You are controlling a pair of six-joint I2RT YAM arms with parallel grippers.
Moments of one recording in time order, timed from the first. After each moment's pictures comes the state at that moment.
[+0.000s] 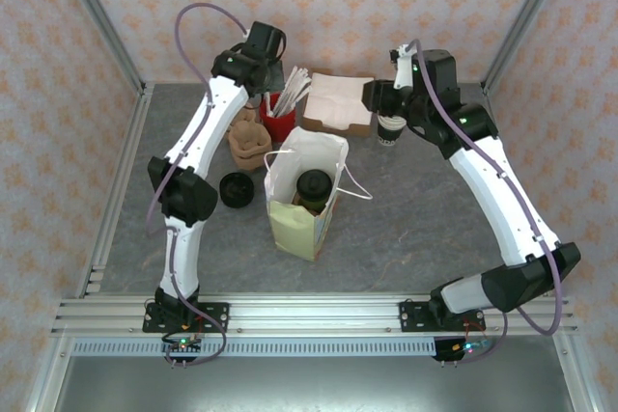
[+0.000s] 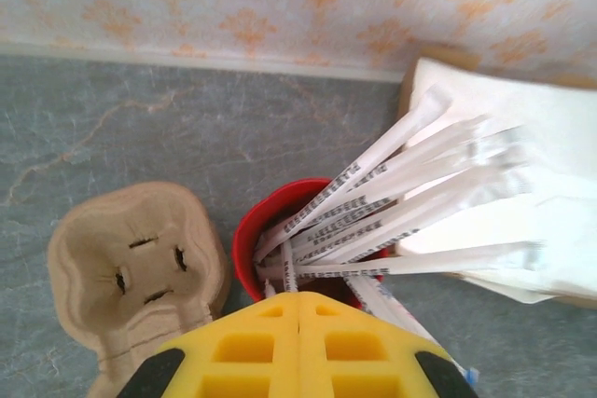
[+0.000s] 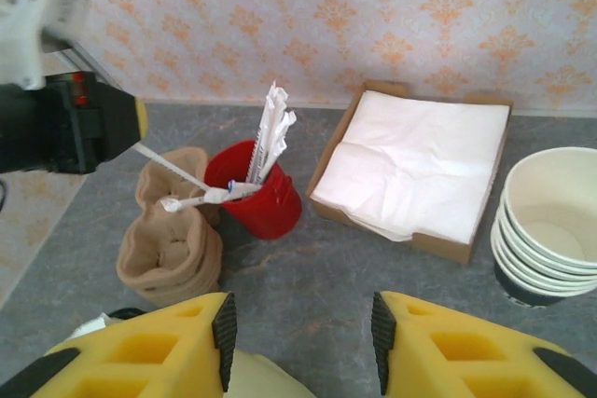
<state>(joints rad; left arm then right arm) -0.35 2.14 2.41 -1.09 -0.29 -0.40 0.39 1.42 1.66 -0.73 -0.11 0.30</state>
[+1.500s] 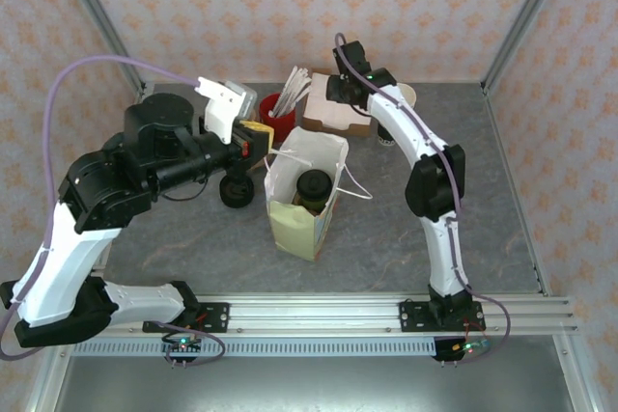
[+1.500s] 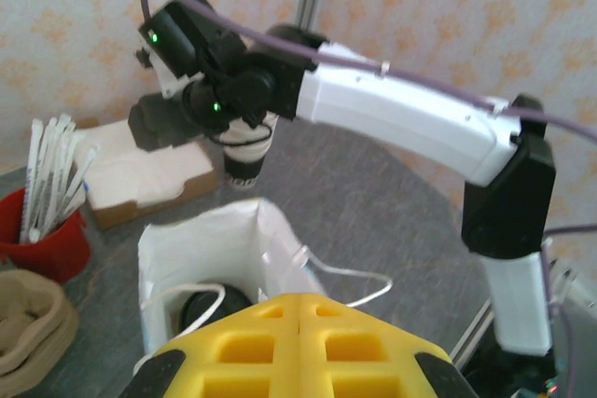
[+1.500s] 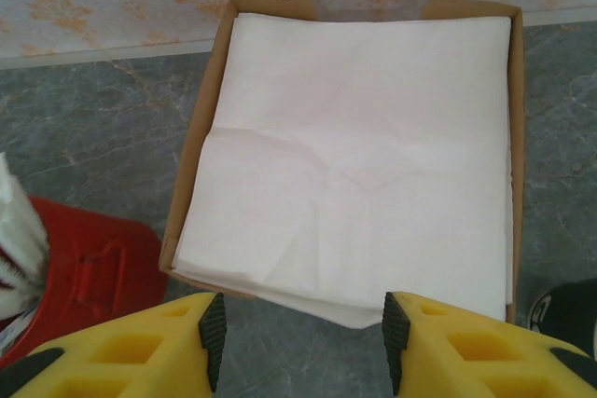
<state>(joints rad) -0.82 1.20 1.90 -1.10 -0.05 -0.23 0.44 2.24 2.24 -0.82 0.17 0.40</state>
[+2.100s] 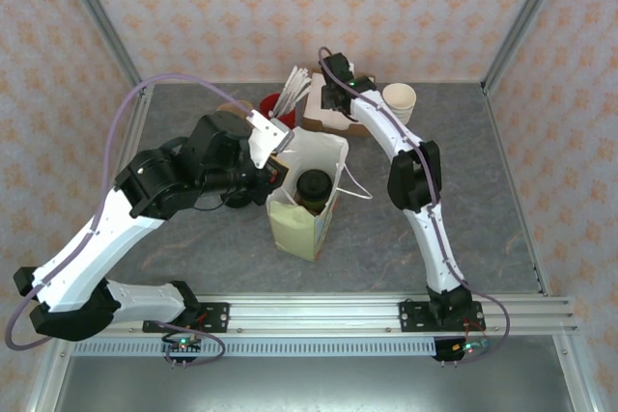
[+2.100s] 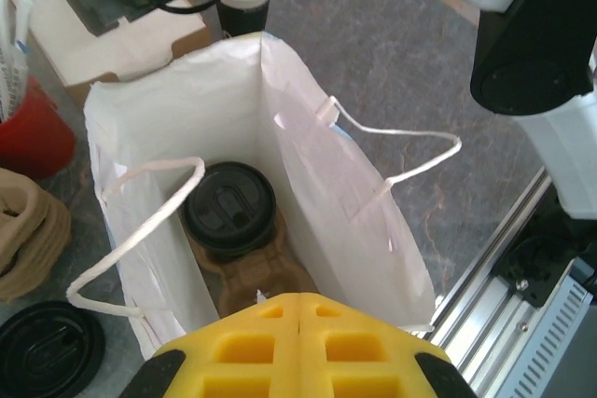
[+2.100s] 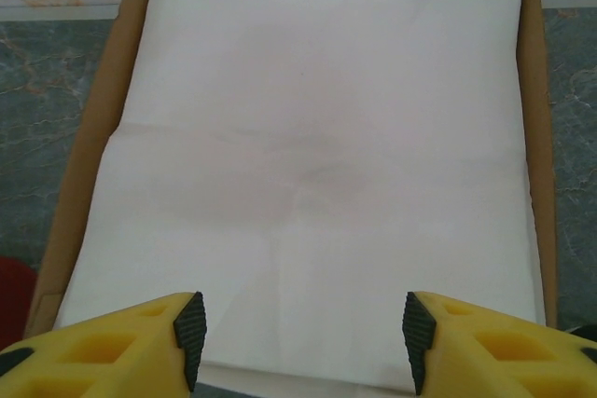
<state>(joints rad) -0.82 1.23 1.68 -1.15 0.01 -0.15 0.46 2.46 2.40 -0.83 0.30 0.36</state>
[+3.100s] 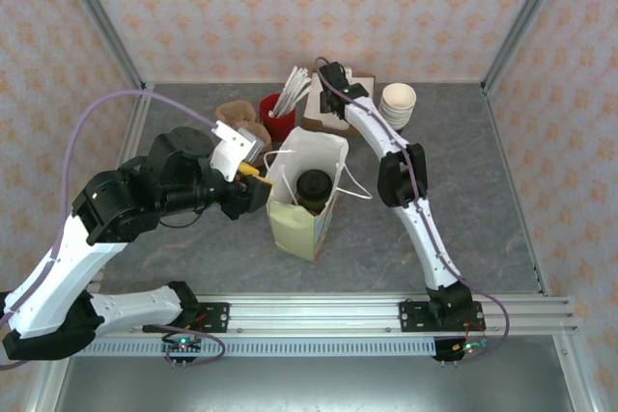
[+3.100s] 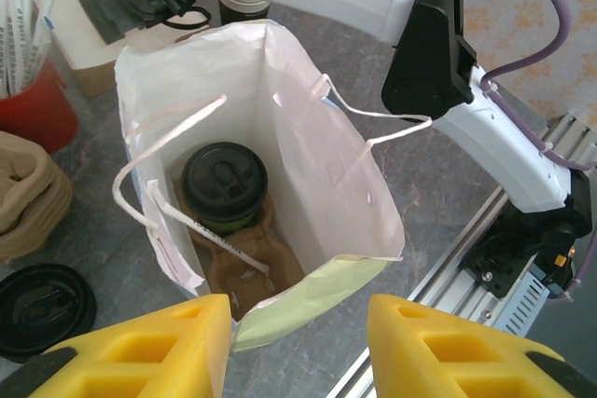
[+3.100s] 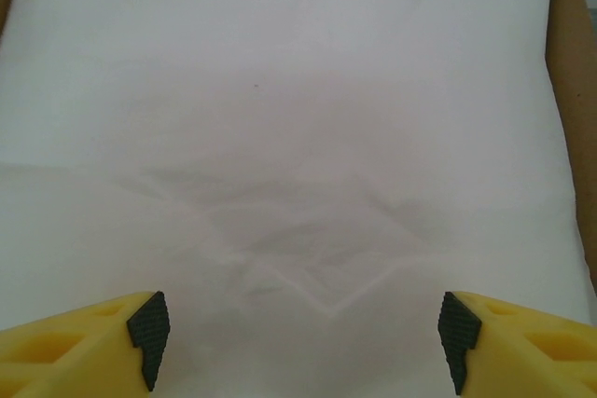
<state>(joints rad) -0.82 1.06 1.62 -1.19 0.02 -0.23 0.43 2.69 2.60 -0.83 0.38 0.32</state>
